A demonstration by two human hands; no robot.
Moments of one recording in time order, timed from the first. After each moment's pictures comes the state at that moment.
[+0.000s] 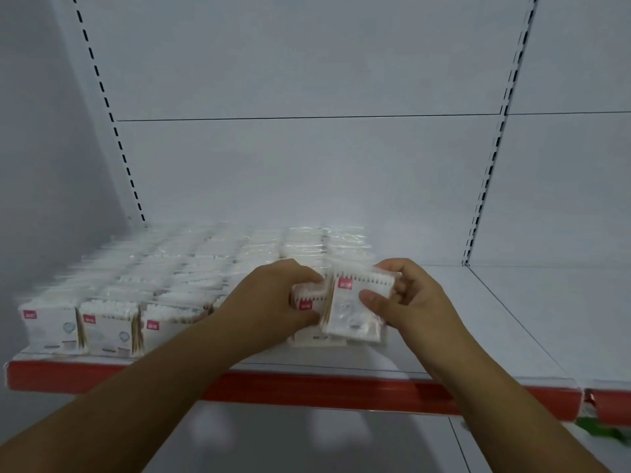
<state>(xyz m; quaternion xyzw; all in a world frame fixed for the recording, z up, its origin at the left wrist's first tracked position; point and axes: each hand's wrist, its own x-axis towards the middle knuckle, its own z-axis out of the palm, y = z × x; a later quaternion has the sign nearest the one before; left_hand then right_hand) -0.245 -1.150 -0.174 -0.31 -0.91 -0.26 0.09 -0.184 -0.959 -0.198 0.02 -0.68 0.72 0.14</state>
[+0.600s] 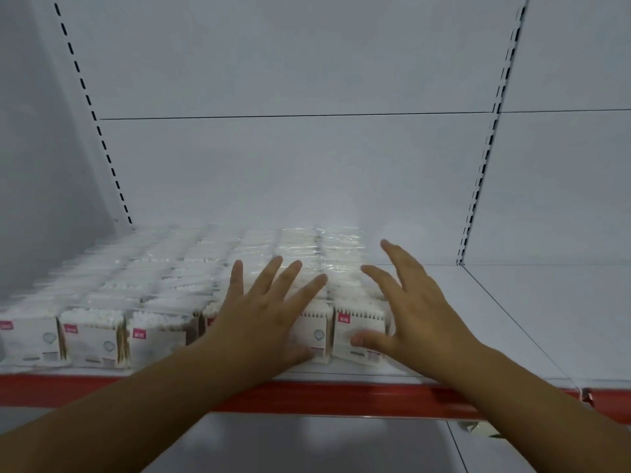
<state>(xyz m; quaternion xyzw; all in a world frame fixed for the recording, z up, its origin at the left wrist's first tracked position) -0.253 -1.155 -0.204 -0.32 -0.93 0.11 0.13 -0.202 -0.927 -0.223 0.09 -0.97 0.10 0.22</state>
